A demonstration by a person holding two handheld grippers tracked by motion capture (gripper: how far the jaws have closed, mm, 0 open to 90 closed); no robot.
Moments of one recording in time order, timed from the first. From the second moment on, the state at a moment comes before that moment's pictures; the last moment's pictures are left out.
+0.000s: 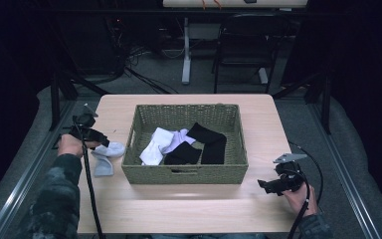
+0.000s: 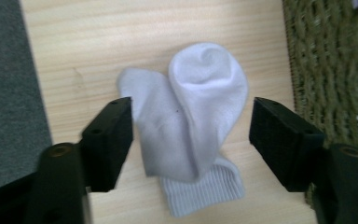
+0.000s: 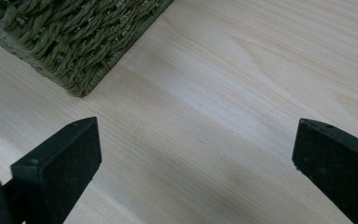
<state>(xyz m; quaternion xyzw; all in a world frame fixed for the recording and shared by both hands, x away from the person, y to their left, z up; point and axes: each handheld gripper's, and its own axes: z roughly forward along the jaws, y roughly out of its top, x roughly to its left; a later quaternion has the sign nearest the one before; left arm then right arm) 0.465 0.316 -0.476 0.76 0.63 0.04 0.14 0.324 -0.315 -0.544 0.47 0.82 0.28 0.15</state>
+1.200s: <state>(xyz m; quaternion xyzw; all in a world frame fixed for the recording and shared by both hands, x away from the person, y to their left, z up) 0.478 0.188 -0.373 0.85 0.49 0.09 0.18 0.324 -0.315 -0.544 0.47 0.83 0.28 0.16</state>
